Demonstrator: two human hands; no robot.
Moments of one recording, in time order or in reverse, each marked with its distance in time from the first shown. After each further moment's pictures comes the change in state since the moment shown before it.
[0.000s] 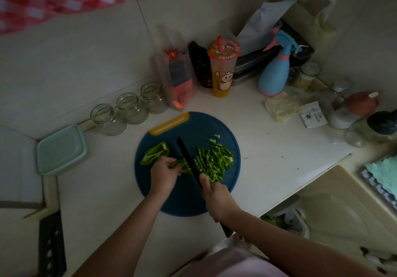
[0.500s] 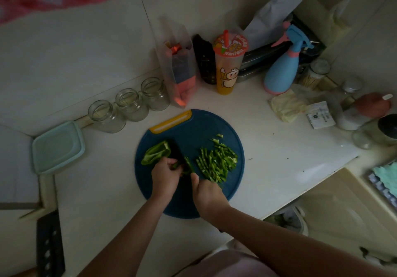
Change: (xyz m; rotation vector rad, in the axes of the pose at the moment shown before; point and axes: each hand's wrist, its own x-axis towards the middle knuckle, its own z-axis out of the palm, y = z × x) left_hand 0.003 -0.002 0.001 0.064 0.026 -0.037; right_hand 0.021 -0.016 0.024 -0.243 0.094 0.031
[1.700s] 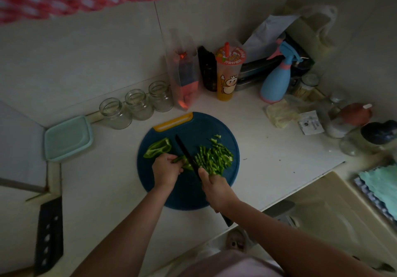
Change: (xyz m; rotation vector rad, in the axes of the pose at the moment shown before) left_hand -0.013 0.005 0.003 -0.206 0.060 -0.044; right_hand -0.014 0.020 -0.027 0.114 -0.077 -0.077
